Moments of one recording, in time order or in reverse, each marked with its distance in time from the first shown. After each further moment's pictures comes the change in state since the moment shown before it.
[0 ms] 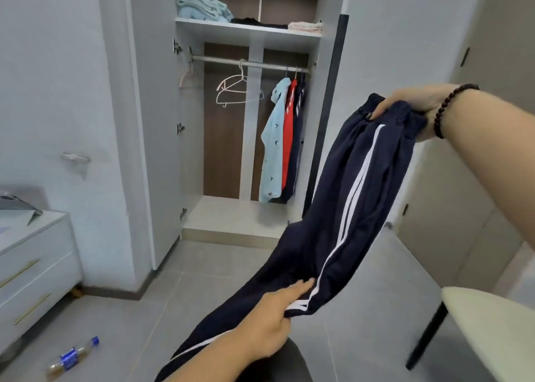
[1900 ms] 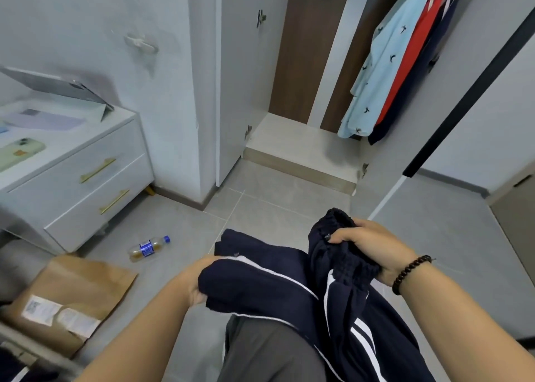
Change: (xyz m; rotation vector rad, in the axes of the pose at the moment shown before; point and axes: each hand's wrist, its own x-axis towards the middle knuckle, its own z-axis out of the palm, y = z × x) left_hand -0.079 -0.247 -0.158 -1.076 0.445 -1.021; right_hand 0.128 0.193 0.322 0.081 -0.312 0.316
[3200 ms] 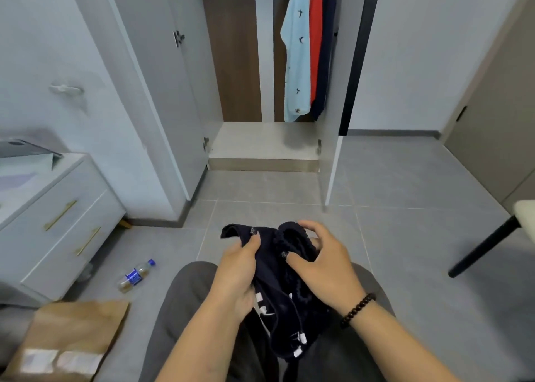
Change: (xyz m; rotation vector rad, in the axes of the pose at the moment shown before) left_hand -0.122 -0.060 0.178 0.025 0.003 0.241; right_hand -0.092 0.141 -0.011 -0.041 0.267 -0.499
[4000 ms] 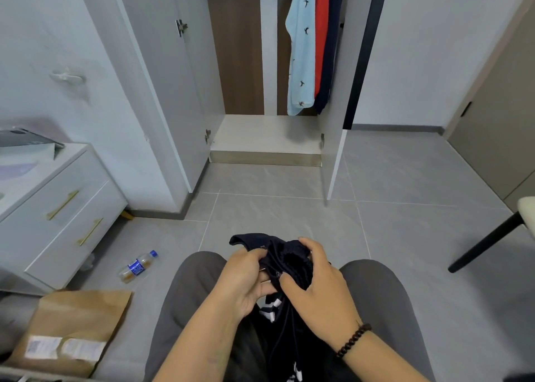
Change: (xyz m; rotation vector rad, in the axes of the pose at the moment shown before) left_hand 0.008 -0.016 -0.014 0.148 -0.092 -0.099; right_hand -0.036 0.021 0.025 -0.222 -0.014 -0.015
